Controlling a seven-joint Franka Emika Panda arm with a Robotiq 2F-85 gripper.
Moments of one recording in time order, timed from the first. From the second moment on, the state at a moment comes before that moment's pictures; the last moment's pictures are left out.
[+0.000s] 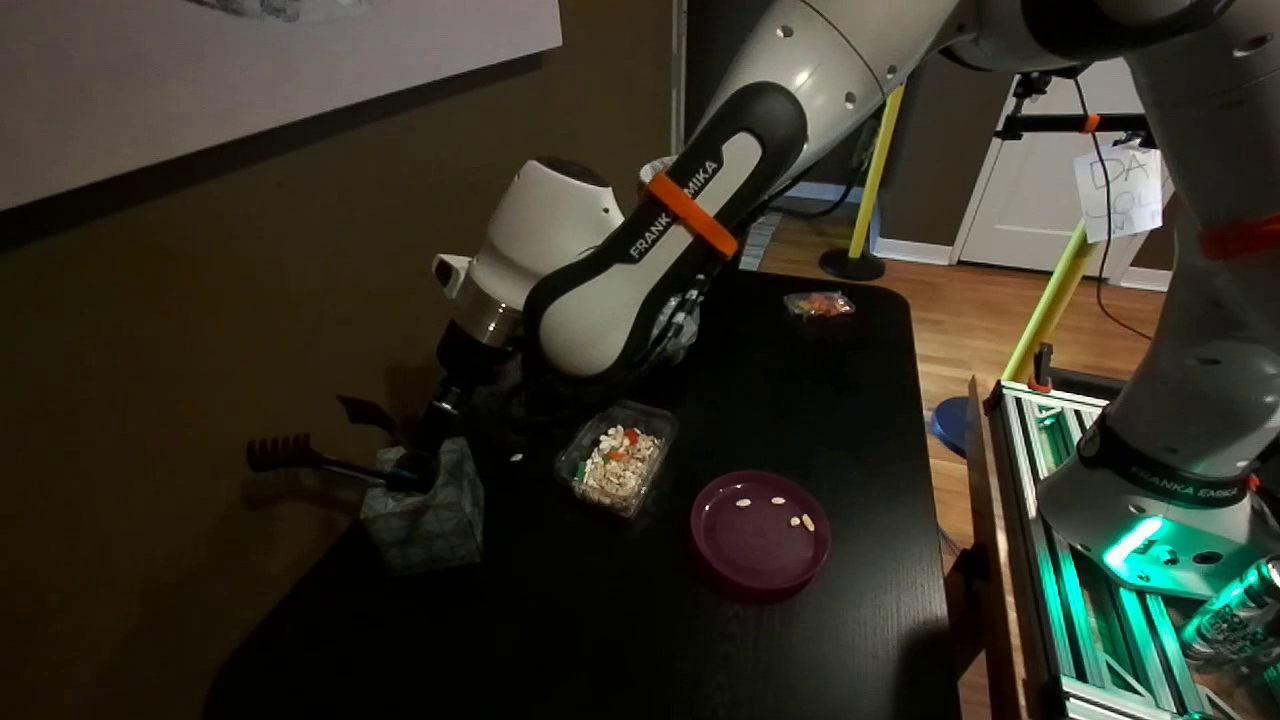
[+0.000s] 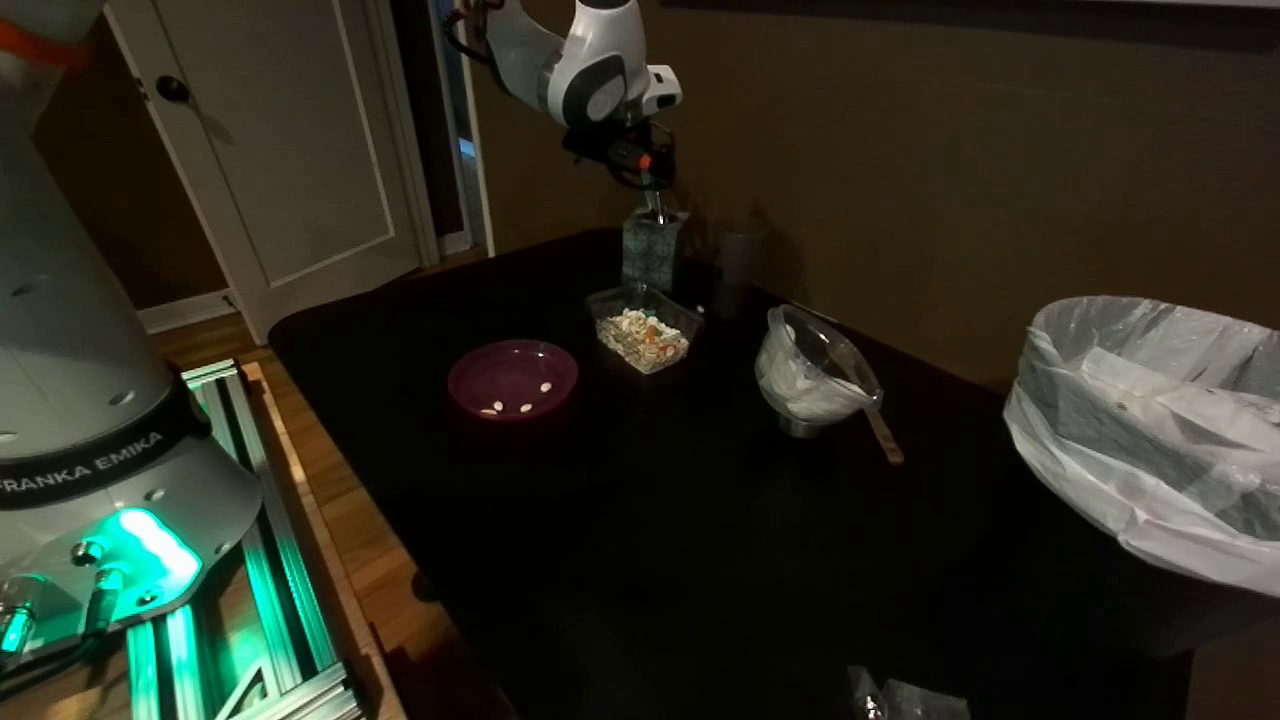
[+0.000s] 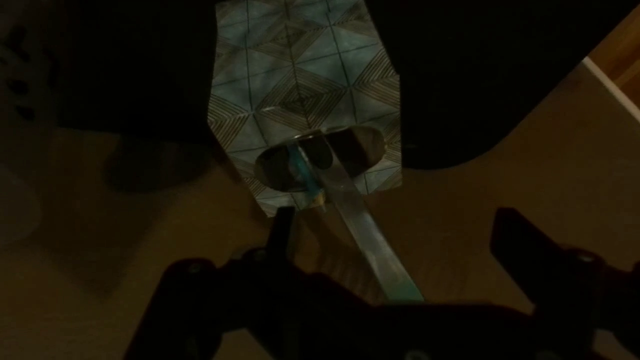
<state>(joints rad) 0.08 0.68 0.29 -1.76 0.08 2.99 -0.21</state>
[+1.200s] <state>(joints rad) 0.14 0.83 0.23 -1.57 -0.06 3.07 -0.21</state>
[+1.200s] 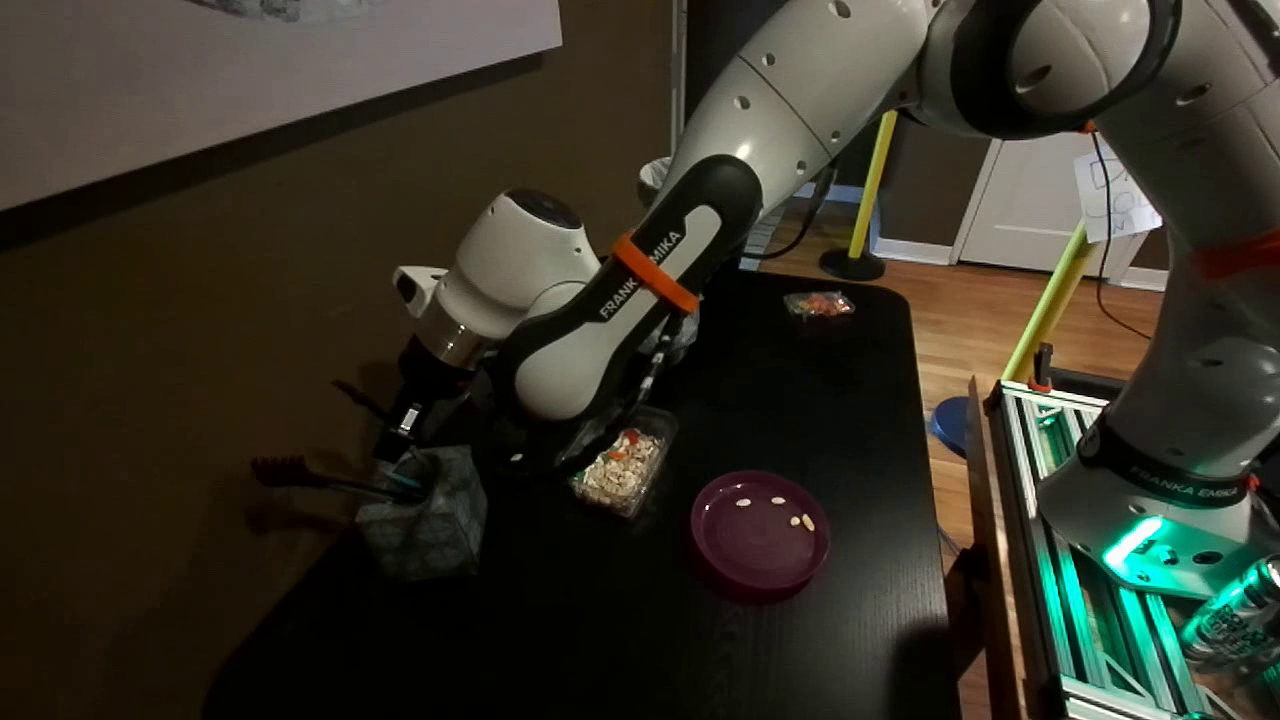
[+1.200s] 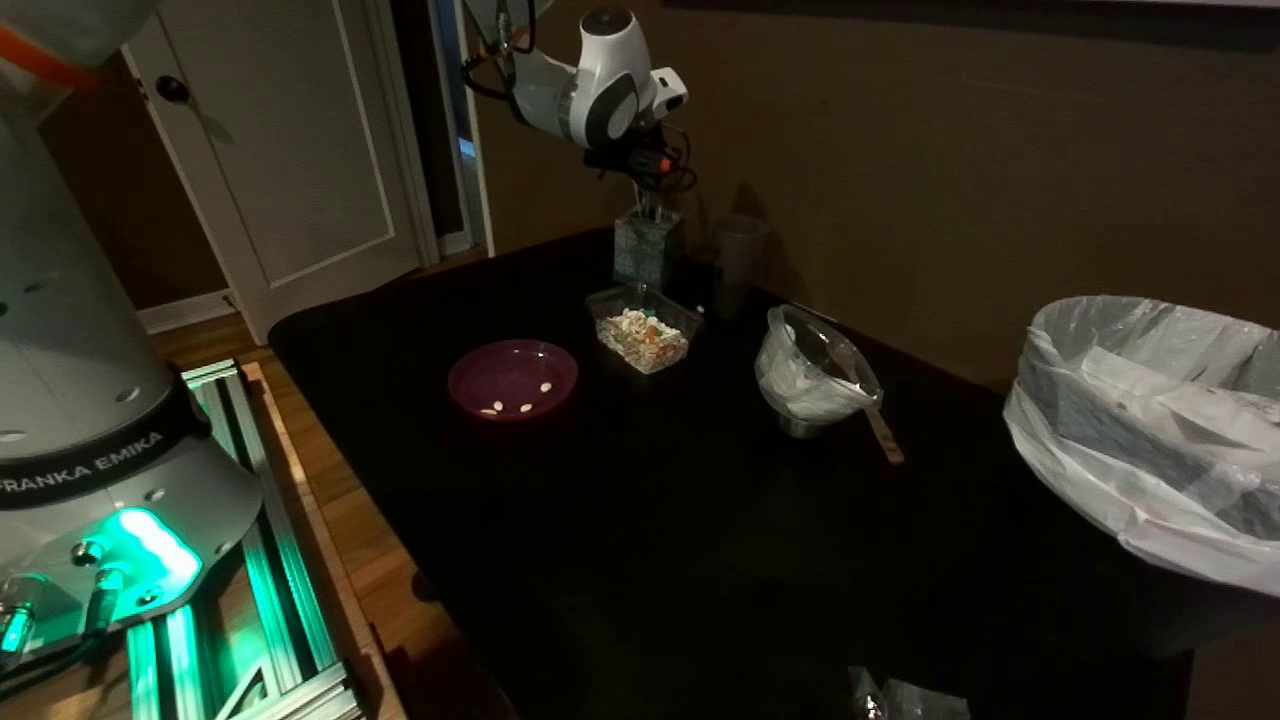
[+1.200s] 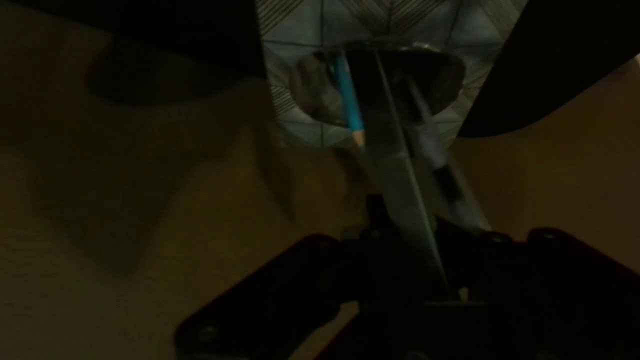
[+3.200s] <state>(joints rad) -0.65 0.82 1.18 -1.94 -0.19 3.18 -0.24</state>
